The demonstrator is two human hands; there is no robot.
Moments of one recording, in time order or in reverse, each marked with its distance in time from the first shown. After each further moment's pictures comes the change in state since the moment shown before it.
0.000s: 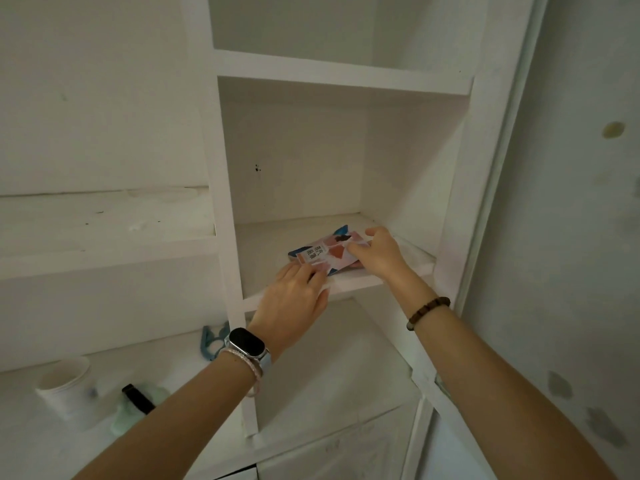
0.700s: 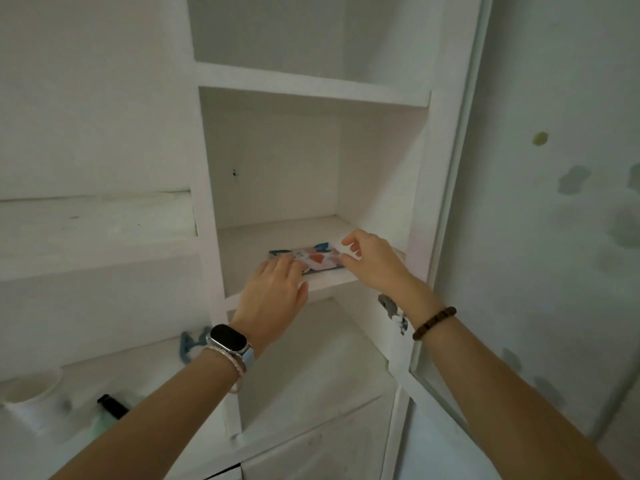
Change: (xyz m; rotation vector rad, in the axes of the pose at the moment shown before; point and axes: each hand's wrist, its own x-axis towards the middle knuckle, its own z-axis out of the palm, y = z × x) left_hand -0.001 0.006 -0.016 -0.011 0.058 -0.003; right_hand -0.043 0.005 -0.036 -0.397 -0.013 -0.319
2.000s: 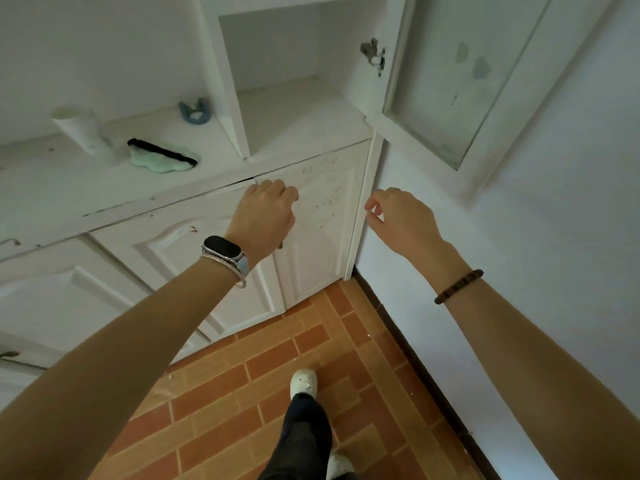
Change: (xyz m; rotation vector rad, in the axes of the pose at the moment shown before) left_hand -0.317 0.112 -0.060 -0.174 -0.299 0.027; right_hand -0.411 -0.003 0.051 -0.346 -0.222 0.160
